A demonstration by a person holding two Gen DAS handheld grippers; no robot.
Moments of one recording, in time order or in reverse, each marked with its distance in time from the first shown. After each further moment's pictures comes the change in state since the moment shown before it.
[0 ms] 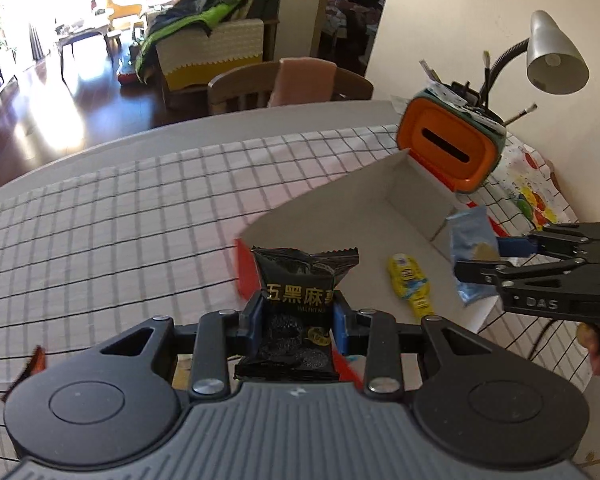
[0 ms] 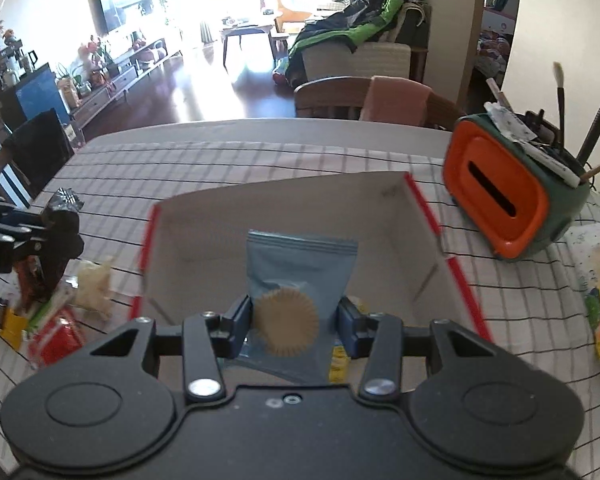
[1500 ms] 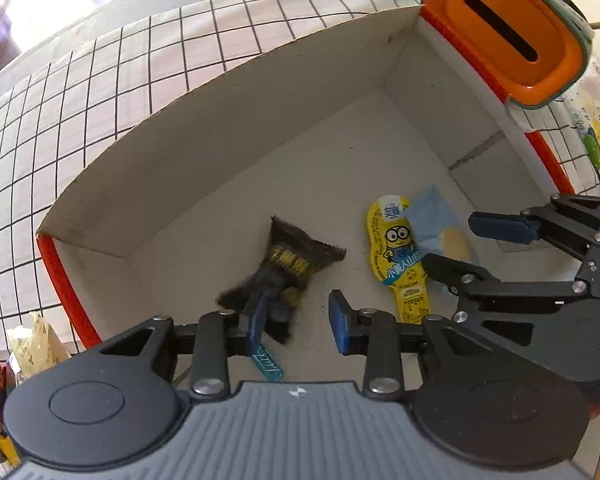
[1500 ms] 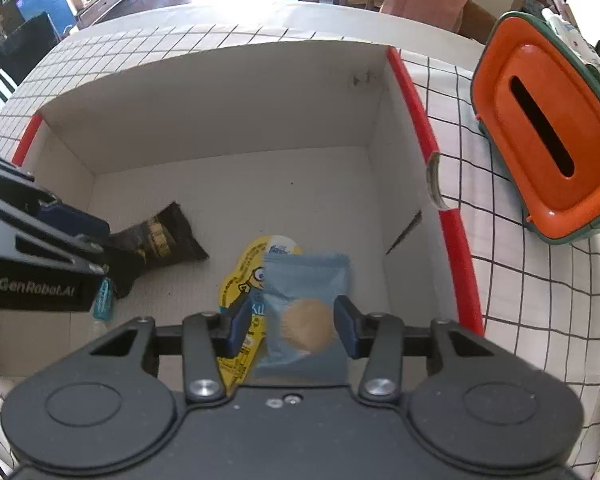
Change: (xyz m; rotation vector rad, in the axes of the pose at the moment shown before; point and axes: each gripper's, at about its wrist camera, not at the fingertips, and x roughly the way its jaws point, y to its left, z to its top) left arm 0.172 -0.073 0.041 -0.053 0.445 0.087; right arm 0.101 -0.059 -0.001 -0.096 0.305 0.060
